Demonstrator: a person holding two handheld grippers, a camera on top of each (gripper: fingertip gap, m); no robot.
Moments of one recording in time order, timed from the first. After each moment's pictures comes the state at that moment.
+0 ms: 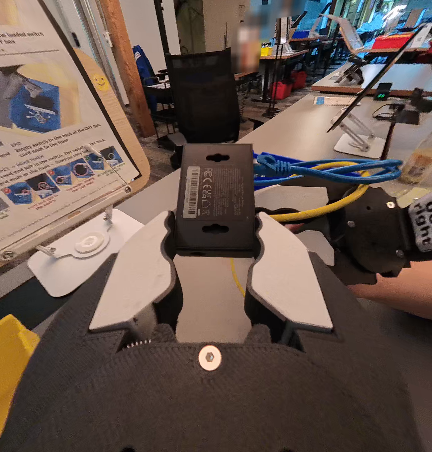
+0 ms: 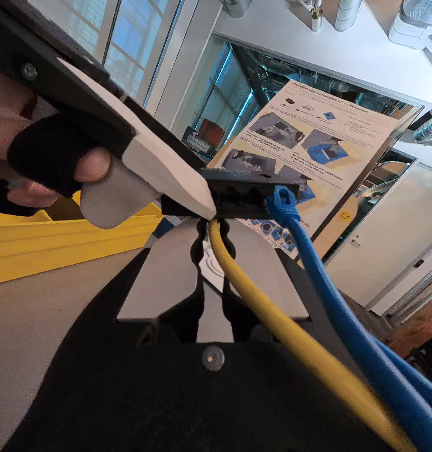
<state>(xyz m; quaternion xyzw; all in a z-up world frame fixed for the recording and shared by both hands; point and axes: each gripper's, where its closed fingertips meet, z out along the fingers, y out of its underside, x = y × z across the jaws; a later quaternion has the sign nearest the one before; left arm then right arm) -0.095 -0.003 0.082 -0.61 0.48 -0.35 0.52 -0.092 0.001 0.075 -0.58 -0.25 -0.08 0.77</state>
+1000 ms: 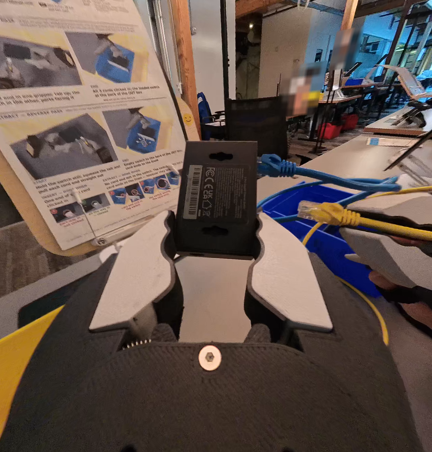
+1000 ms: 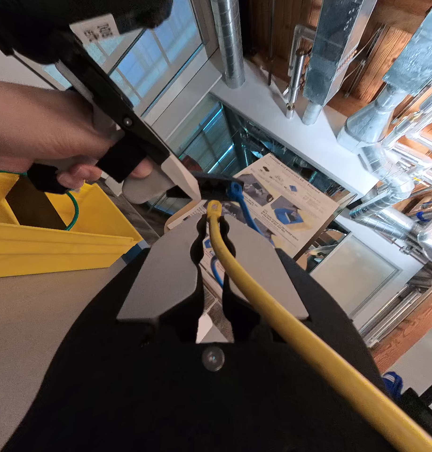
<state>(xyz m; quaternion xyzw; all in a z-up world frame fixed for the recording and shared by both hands) -0.144 0.047 0.107 -0.61 0.39 -0.33 0.61 -0.114 -0.033 0.110 -0.47 -0.31 -0.18 0.80</state>
